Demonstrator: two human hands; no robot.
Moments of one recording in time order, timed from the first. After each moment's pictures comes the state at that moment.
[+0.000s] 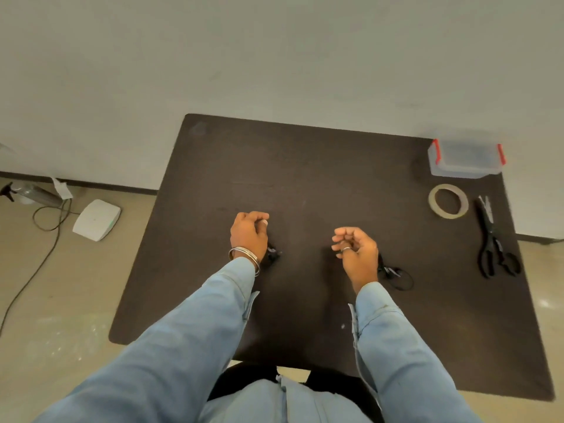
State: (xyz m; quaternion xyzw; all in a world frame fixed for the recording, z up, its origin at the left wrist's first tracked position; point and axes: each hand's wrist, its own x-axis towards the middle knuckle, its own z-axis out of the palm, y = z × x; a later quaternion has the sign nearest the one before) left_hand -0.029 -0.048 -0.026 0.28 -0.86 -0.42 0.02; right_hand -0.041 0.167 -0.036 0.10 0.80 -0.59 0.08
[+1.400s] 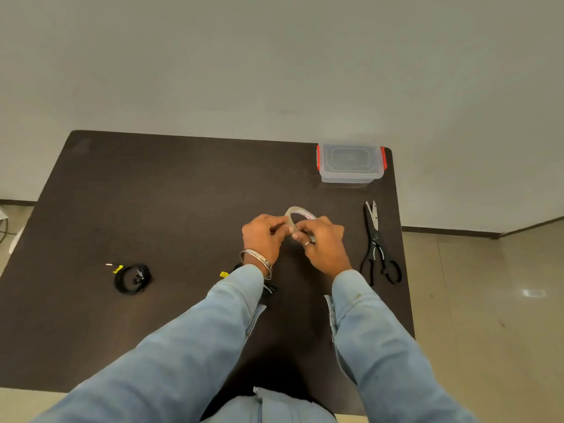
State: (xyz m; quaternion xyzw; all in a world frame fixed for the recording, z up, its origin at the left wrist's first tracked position) left_hand -0.127 0.257 -0.002 0.18 -0.86 -0.48 0.01; right_hand -0.145 0.390 0.015 -0.11 0.92 -0.35 0.15
